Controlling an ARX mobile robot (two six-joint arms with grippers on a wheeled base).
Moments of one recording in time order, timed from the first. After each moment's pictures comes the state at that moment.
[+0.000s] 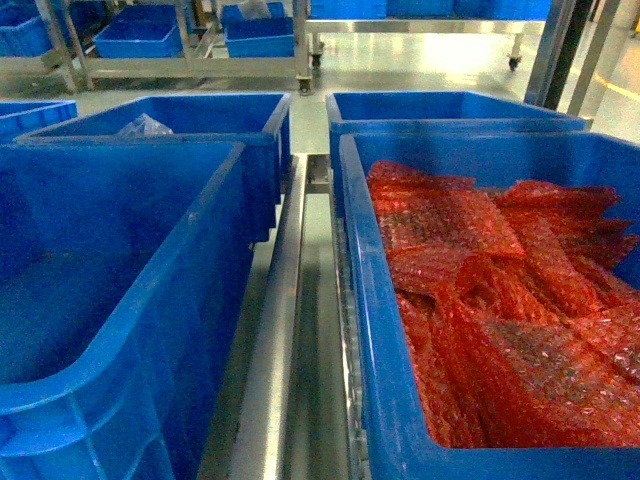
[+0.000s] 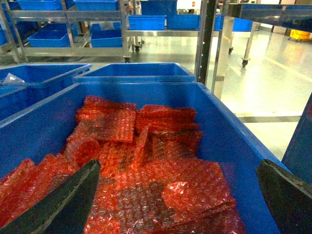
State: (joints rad) left arm -0.14 0.39 0.33 0.05 -0.29 -0.05; right arm 0.00 0.01 0.01 -0.01 0.00 0.00
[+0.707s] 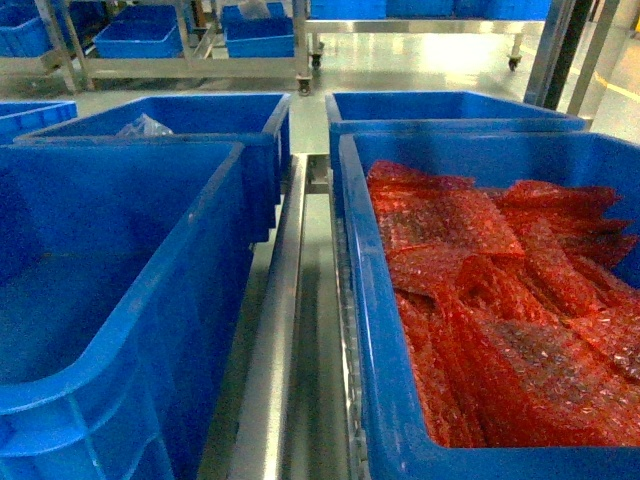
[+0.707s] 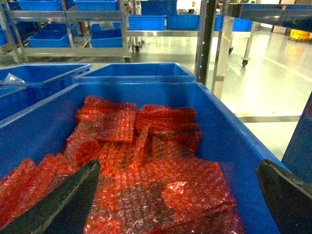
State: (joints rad) left arm -0.09 0.85 0.52 0.06 0.02 -0.21; right arm 0.00 0.01 0.01 0.00 0.00 0.00
